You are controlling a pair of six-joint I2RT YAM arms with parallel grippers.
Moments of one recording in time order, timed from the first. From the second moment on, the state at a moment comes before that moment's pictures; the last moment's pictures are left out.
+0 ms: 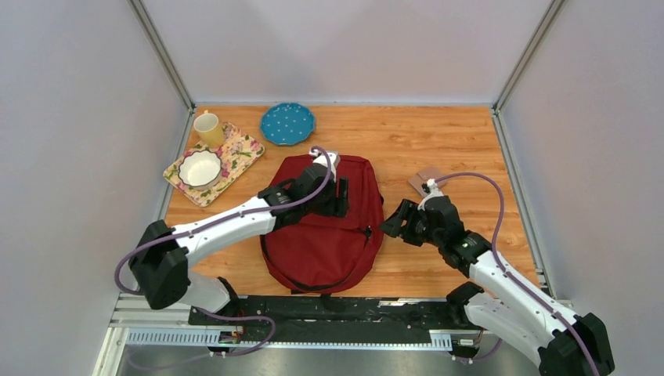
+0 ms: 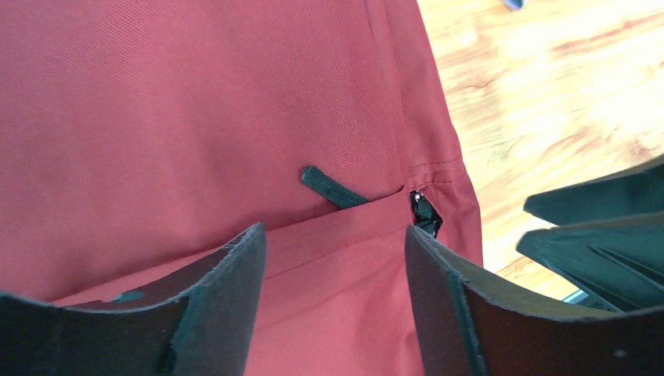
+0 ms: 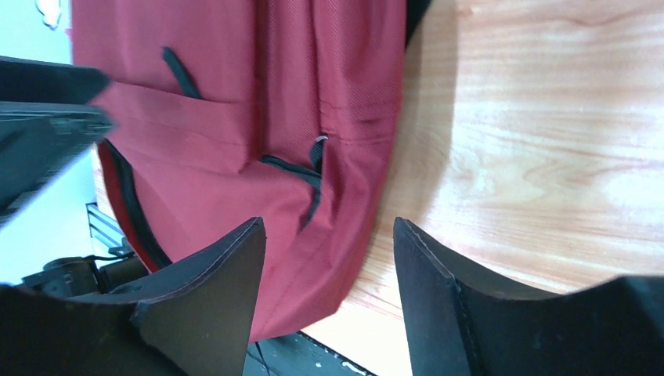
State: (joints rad) left arm -0.88 1.36 1.00 -0.31 -0.18 -0.55; right arm 0.54 0.83 0.44 -0.26 -0.15 0.82
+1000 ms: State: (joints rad) left arm -0.84 1.64 1.14 -0.33 -0.18 -0.62; right arm 0.54 0.86 0.48 -0.26 -0.18 0.83
